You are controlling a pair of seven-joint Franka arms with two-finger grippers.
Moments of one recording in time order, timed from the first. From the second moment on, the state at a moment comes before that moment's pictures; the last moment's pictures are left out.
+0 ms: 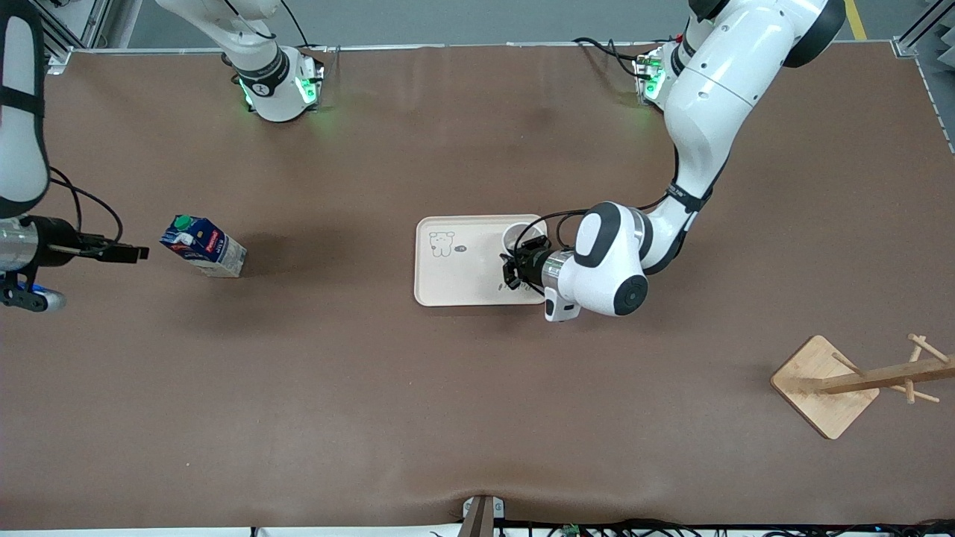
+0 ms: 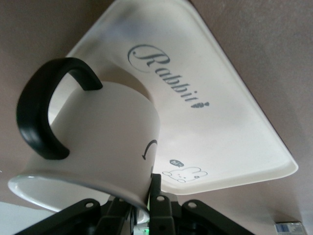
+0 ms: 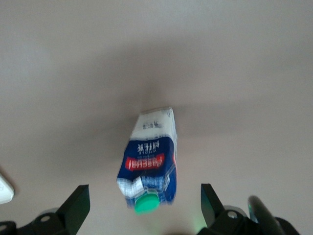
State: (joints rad) left arm -0.30 0.77 -0.29 -1.57 -0.61 2.04 -1.06; right arm -0.12 0.26 -0.10 -1.72 0.09 1.68 0.05
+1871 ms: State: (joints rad) left arm -0.29 0.73 -0.27 -1.46 -0.57 2.02 -1.07; right arm 0.00 0.00 -0.08 -1.87 0.15 1.65 0.00
